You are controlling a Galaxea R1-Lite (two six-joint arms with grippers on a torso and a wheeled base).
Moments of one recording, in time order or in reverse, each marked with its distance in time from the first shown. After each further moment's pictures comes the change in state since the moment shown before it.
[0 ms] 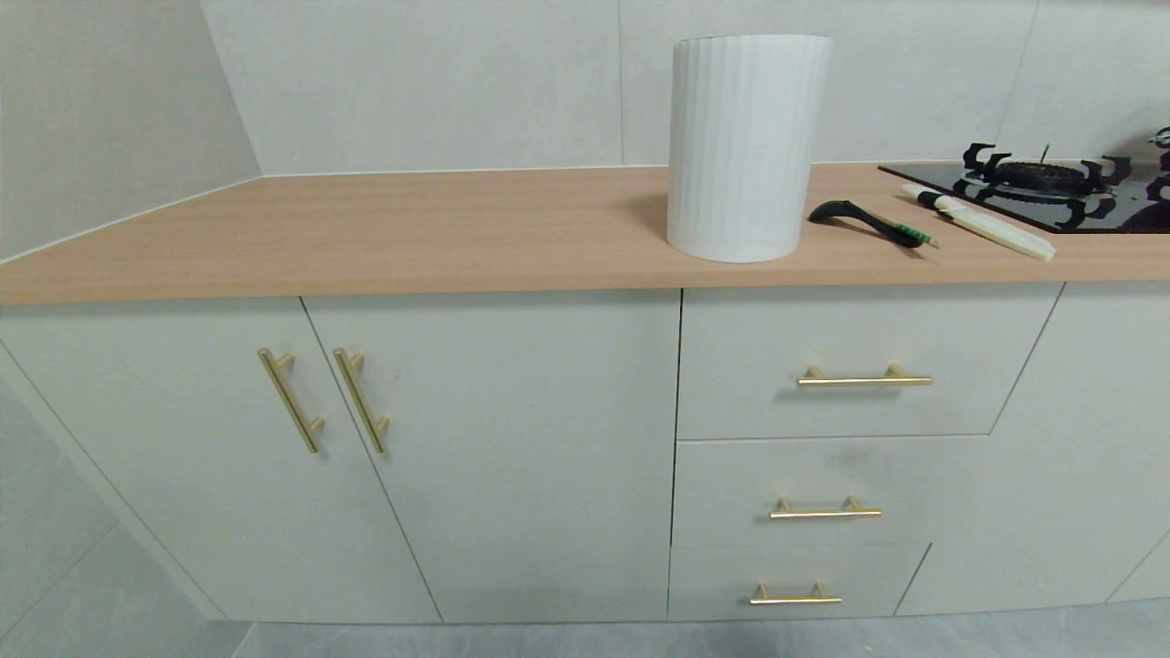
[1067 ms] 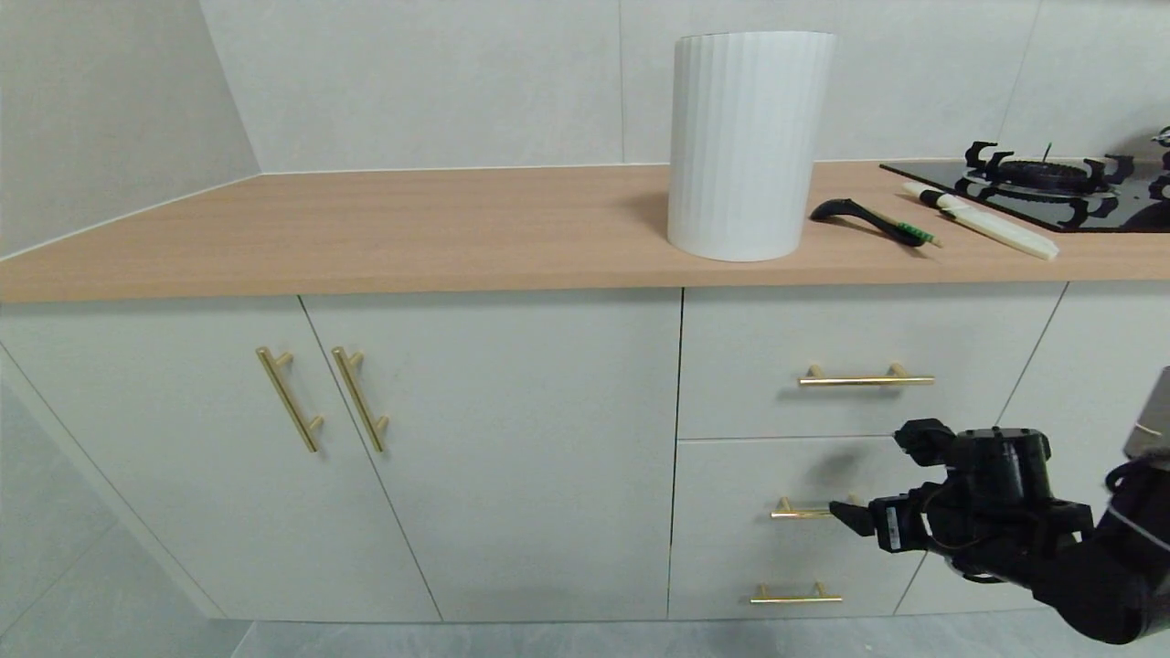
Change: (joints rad) left arm 0.000 0.000 0.000 0.000 0.000 0.000; right arm 0.127 1.580 -0.211 -1.129 -0.219 0.003
